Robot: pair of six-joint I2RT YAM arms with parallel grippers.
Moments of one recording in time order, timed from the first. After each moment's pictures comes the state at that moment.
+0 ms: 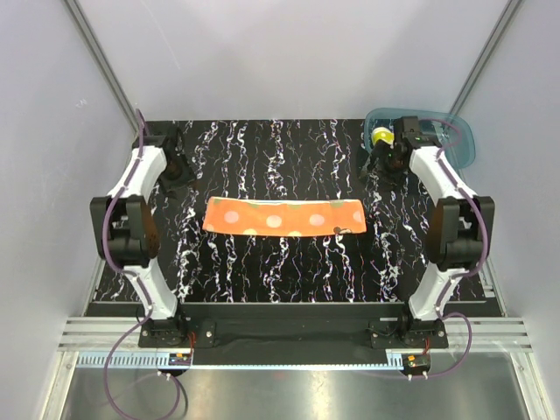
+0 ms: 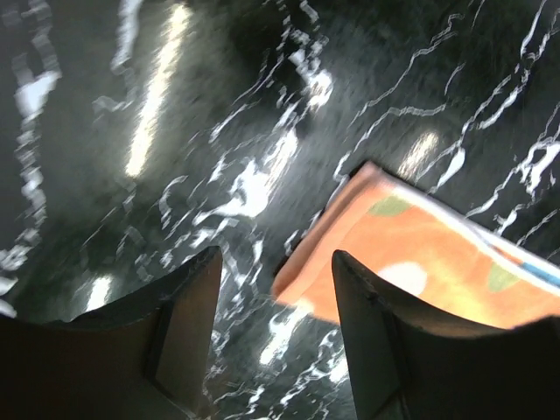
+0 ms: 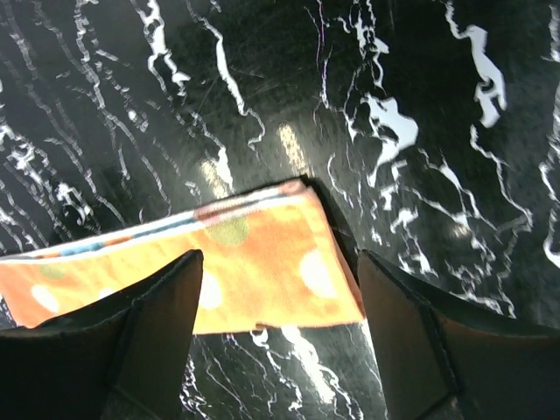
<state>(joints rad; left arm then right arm) 0.04 1.91 1.60 -0.96 -0.05 -0.44 0.05 1.88 1.55 -0.76 -0.13 0.54</state>
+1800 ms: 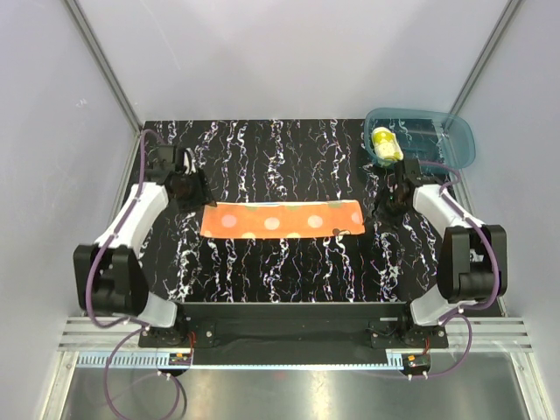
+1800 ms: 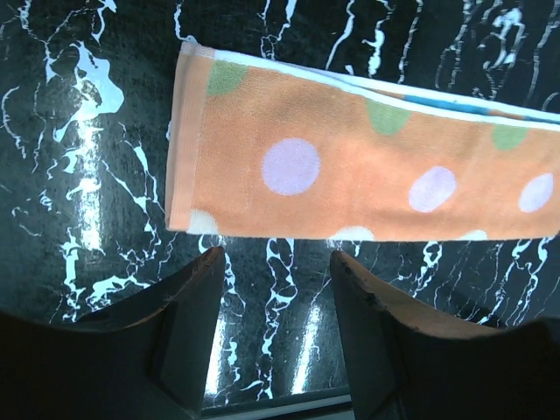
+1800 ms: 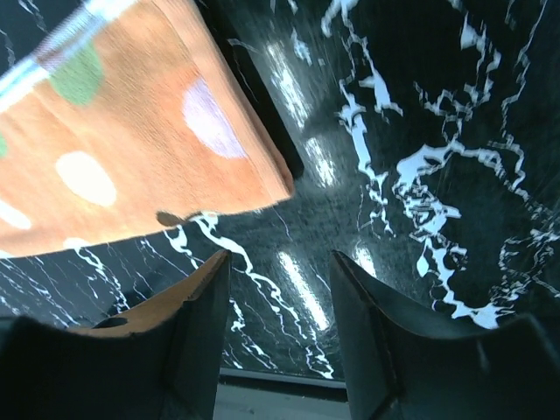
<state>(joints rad) -0.07 1.50 1.17 -0.75 0.19 -0.37 0.04 1.58 1.06 -0.71 -0.20 0.52</state>
